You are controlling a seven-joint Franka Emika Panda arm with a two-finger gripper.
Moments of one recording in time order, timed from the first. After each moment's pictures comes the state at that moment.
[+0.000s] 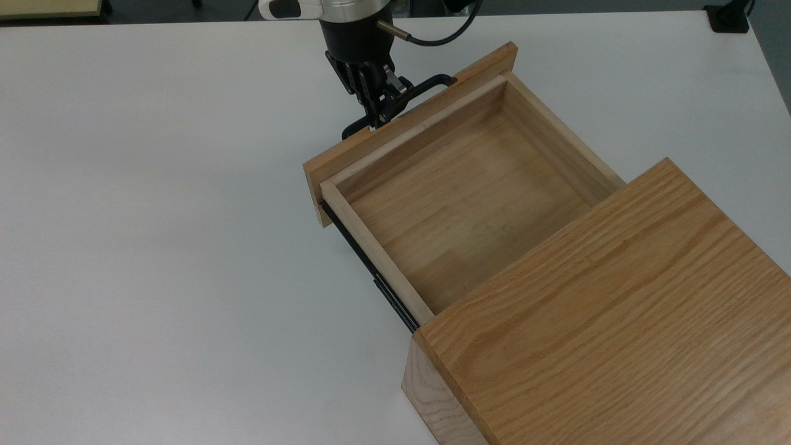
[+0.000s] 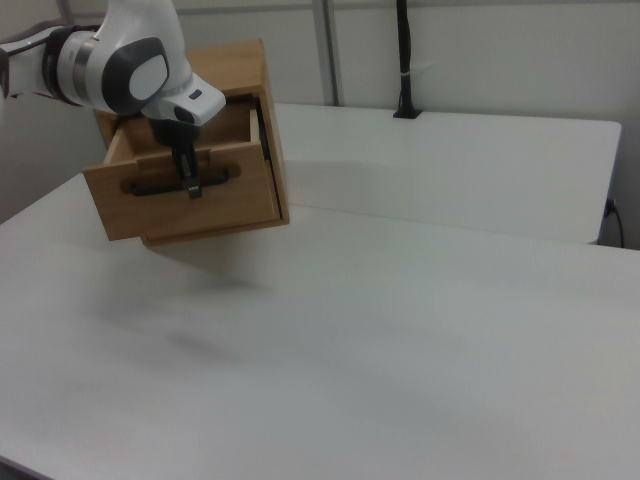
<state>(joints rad) -0.14 0.12 0.25 -1.67 0.11 1.97 0.86</state>
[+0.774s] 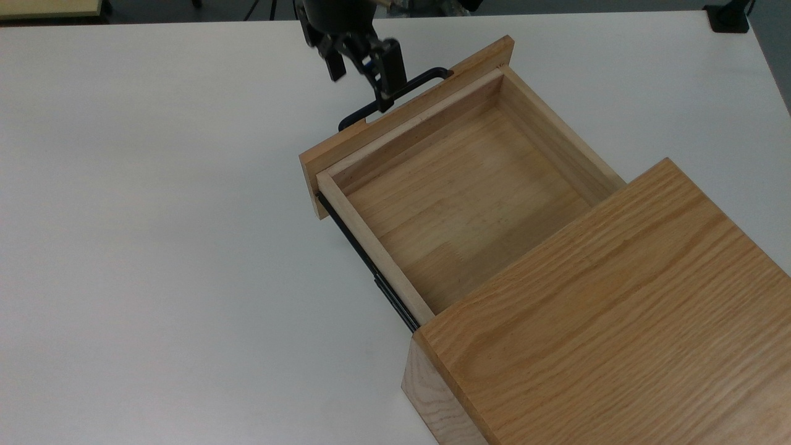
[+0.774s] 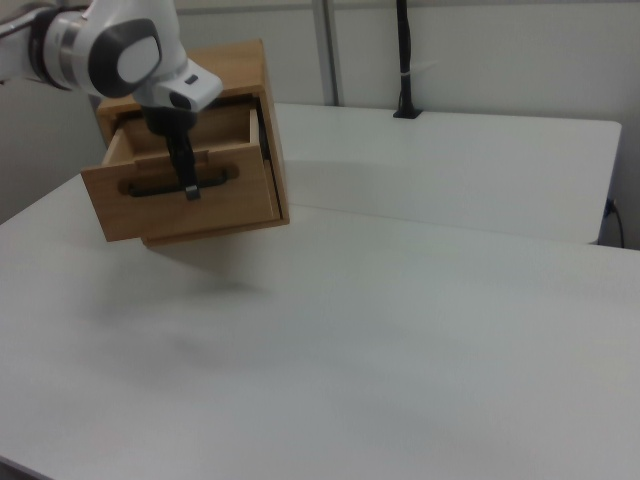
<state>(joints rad) -0.17 0.06 0.25 -1.67 0.12 1.89 0.79</state>
